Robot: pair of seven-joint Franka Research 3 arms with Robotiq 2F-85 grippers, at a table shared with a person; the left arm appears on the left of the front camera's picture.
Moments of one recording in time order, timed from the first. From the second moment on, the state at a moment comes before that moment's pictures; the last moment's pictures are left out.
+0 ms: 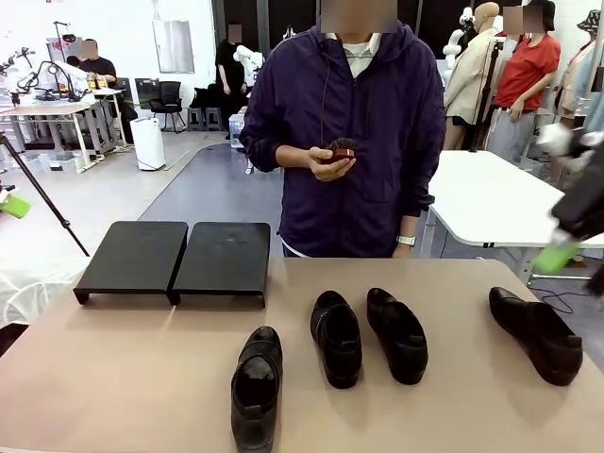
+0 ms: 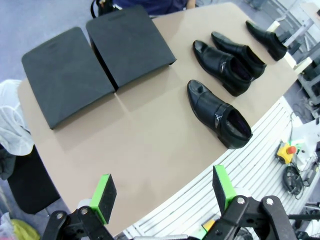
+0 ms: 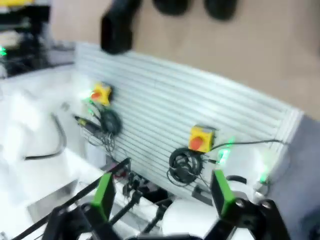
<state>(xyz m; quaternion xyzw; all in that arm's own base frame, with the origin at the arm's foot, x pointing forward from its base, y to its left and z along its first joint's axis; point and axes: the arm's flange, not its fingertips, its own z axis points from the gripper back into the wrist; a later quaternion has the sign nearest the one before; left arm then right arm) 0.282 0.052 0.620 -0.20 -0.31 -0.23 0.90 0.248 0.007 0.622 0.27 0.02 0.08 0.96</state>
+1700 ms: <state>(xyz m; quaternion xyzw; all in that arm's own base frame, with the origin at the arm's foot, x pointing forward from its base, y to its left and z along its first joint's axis) 0.284 0.036 0.618 -0.20 -0.29 -0.22 0.91 0.251 -0.045 0.635 0.29 -0.06 0.00 0.96</state>
